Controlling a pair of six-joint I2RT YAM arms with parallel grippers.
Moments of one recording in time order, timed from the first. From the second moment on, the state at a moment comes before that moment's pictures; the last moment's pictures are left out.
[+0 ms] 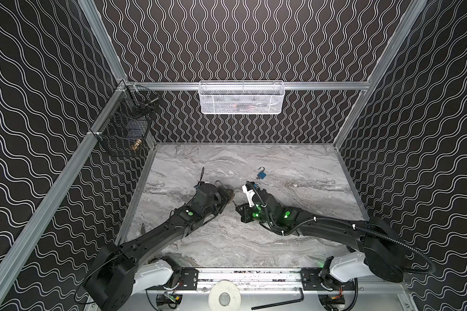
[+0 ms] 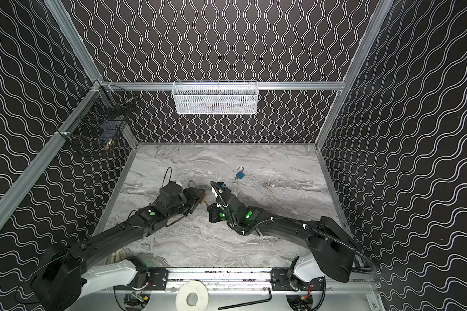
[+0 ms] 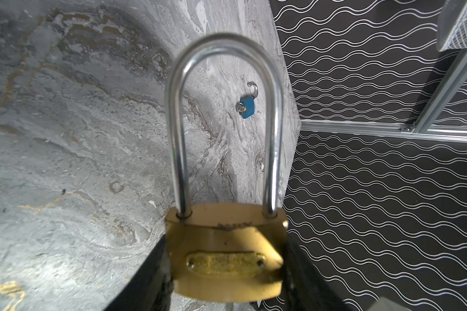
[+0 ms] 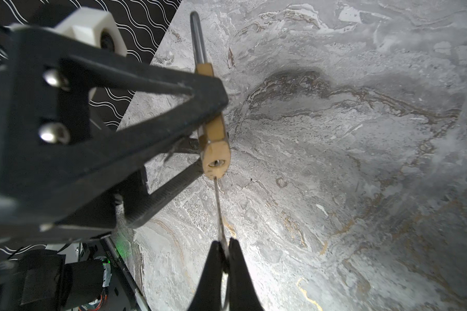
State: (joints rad) left arm -0.64 1.17 0.65 -0.03 0.00 -1.40; right arm 0.99 1.45 0.86 -0.01 0.00 0.66
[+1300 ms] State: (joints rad) left arm -0.65 1.16 0.63 -0.02 0.00 -1.41; right arm 0.99 1.48 0.90 -0.06 0.01 0.66
